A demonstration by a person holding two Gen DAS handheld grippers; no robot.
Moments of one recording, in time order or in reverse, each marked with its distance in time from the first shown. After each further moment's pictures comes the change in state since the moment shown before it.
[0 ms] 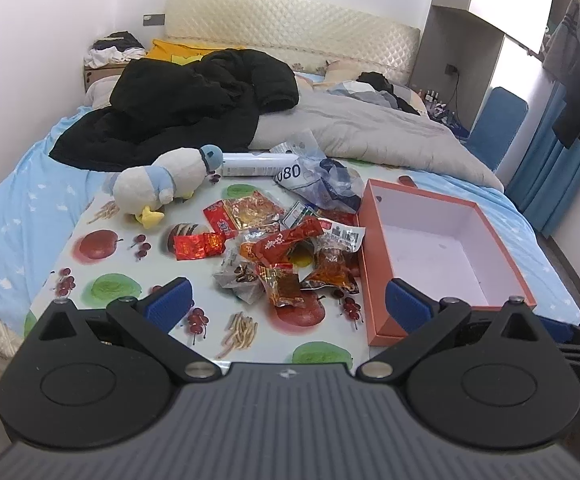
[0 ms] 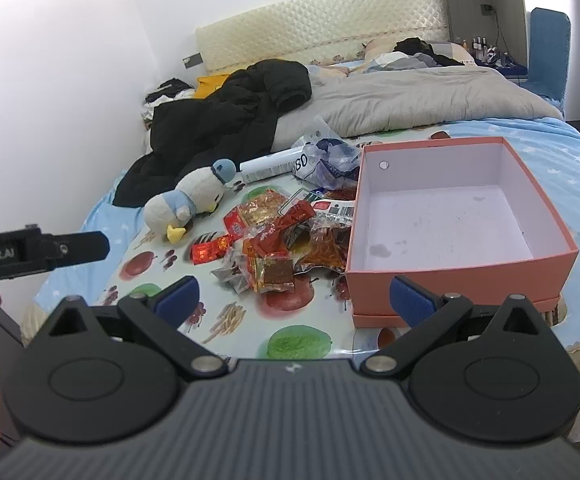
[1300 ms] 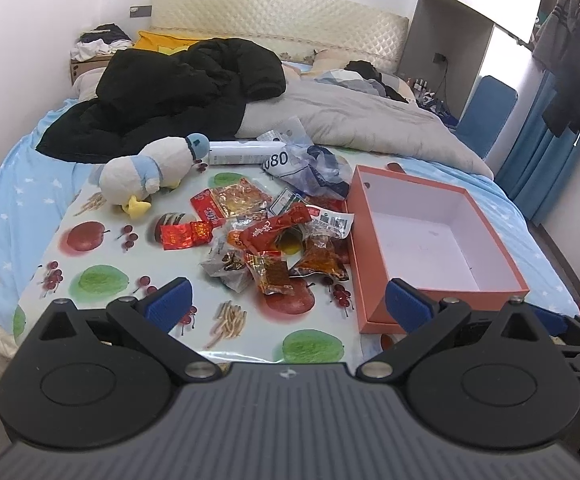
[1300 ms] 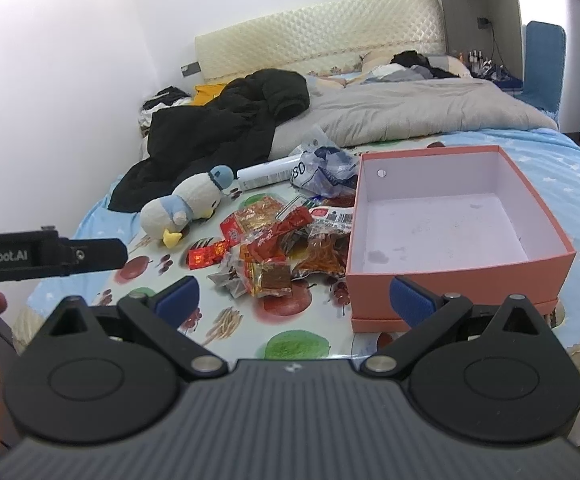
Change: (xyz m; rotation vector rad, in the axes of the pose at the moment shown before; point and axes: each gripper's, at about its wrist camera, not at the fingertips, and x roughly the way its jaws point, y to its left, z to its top) left arm 0.010 -0.004 -0.008 0.019 0.027 -0.035; right arm 0.000 0.008 -0.012 -0.023 -0.049 -0.029
